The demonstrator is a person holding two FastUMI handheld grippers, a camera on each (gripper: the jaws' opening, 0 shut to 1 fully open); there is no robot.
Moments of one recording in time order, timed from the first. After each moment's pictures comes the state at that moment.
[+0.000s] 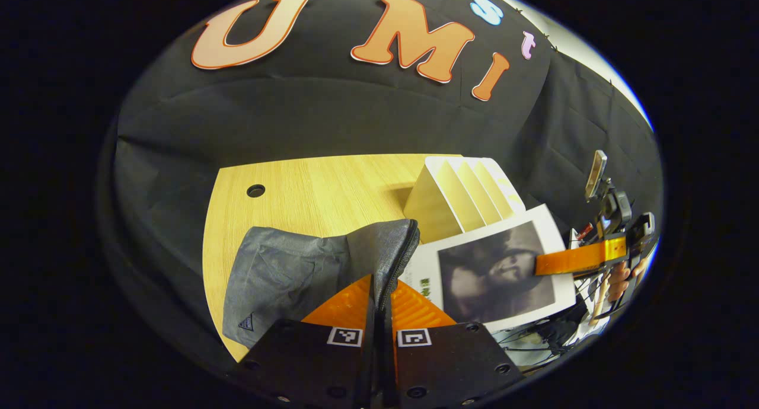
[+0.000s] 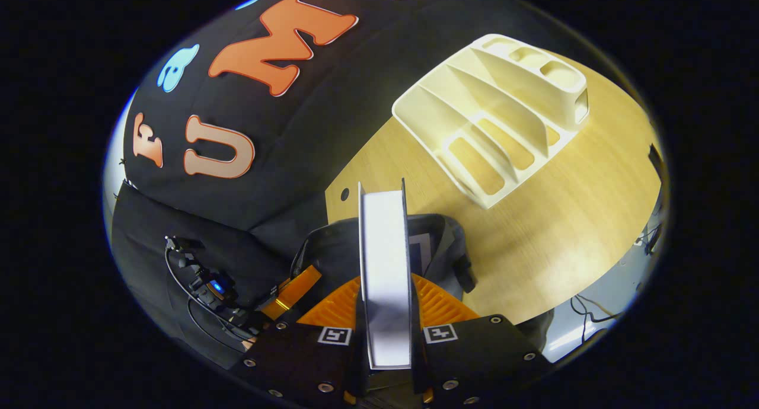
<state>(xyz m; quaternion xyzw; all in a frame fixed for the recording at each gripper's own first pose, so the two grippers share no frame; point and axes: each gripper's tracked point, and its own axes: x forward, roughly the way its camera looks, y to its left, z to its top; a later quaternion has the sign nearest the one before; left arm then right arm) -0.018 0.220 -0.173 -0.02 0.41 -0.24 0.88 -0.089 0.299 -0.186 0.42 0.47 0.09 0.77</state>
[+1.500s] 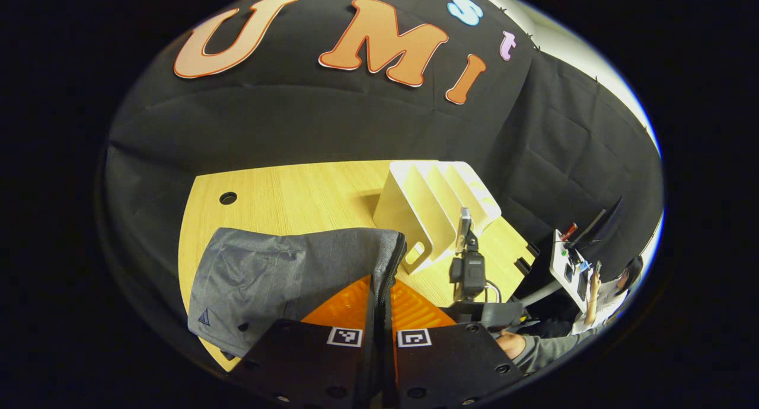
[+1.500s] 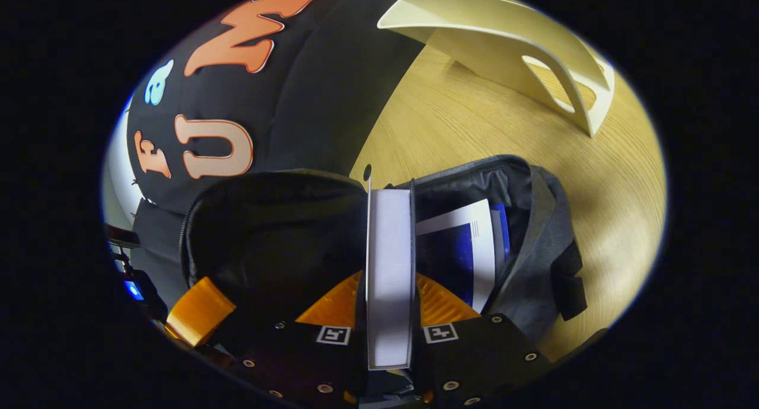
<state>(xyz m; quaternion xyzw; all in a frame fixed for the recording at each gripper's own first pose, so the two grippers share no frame) -0.038 0.162 -0.165 -0.04 0.39 -0.28 0.88 -0.031 0.435 -0.301 0.50 0.45 0.16 0.73</state>
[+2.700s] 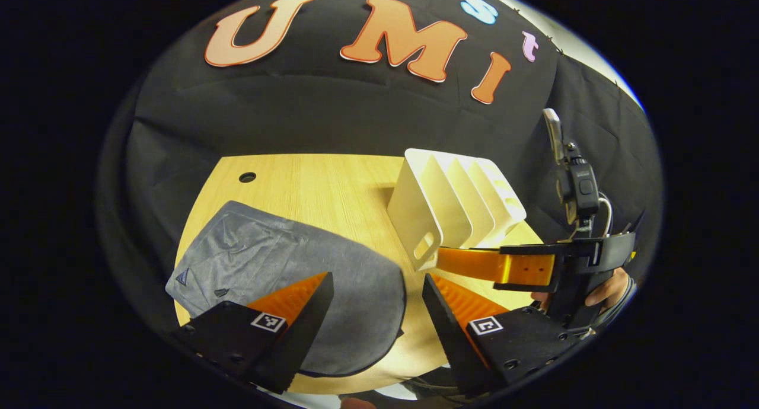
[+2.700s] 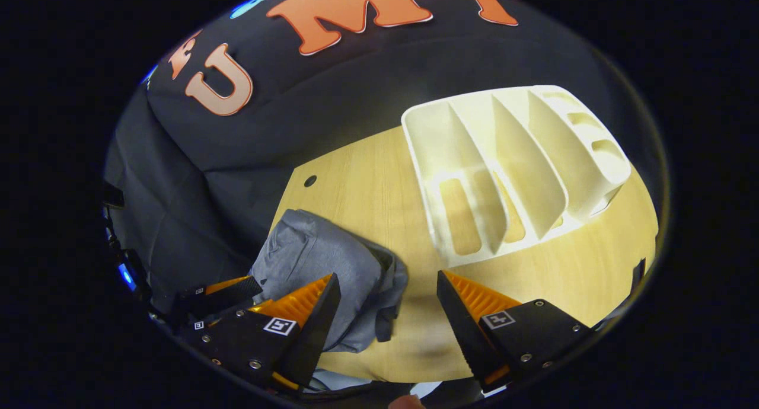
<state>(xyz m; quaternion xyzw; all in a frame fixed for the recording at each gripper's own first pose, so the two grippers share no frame) -0.075 0.121 -0.203 -0.05 0.37 -0.17 0.91 -0.023 0.237 -0.245 0.17 0.43 0.11 0.88</state>
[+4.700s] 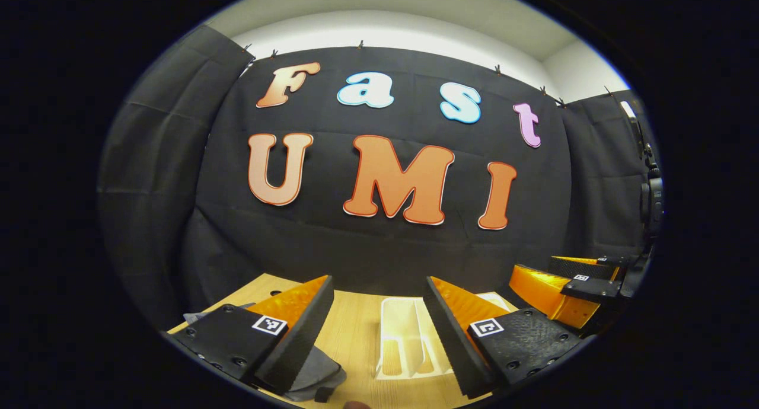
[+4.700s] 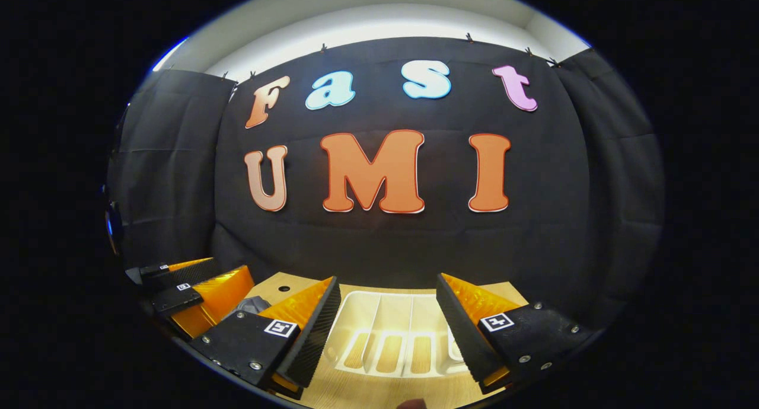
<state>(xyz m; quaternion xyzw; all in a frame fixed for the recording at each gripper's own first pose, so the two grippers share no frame) -0.079 -0.027 -0.021 -0.05 0.03 -0.01 1.00 0.011 0.064 -0.042 0.04 0.06 0.12 0.99</state>
